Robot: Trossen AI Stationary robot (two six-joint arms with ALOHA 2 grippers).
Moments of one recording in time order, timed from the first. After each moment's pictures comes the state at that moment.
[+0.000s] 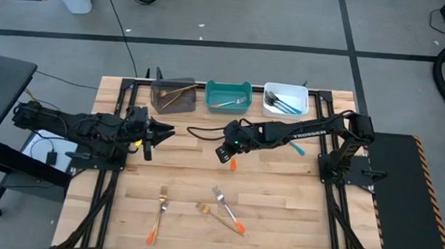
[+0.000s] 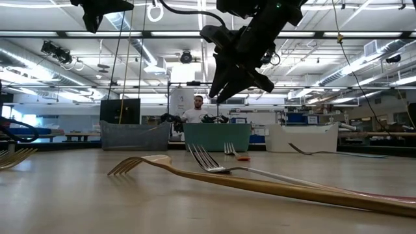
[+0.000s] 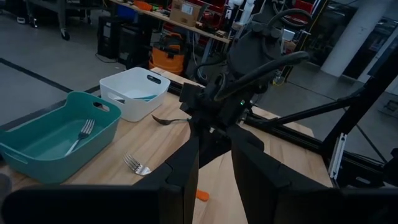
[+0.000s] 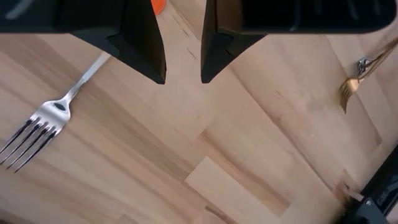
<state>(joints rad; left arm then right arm) -0.21 0.64 0.63 -0.13 -0.47 -0.38 -0.01 1.75 1.25 -0.41 0.16 0.83</state>
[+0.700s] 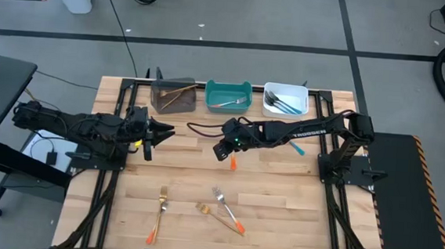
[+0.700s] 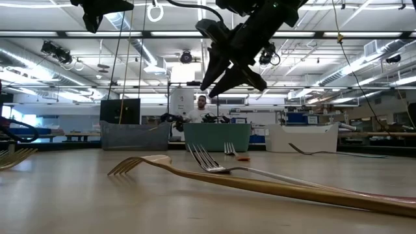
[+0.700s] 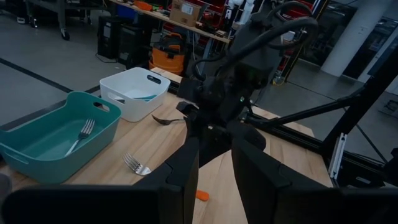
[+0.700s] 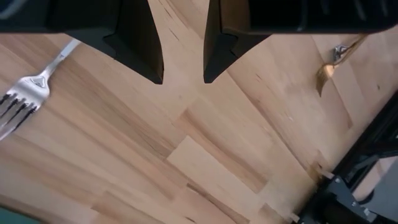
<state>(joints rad) -0.21 0.64 0.63 -0.13 -0.47 -0.38 -0.02 1.75 1.25 -0.33 0.16 0.81</state>
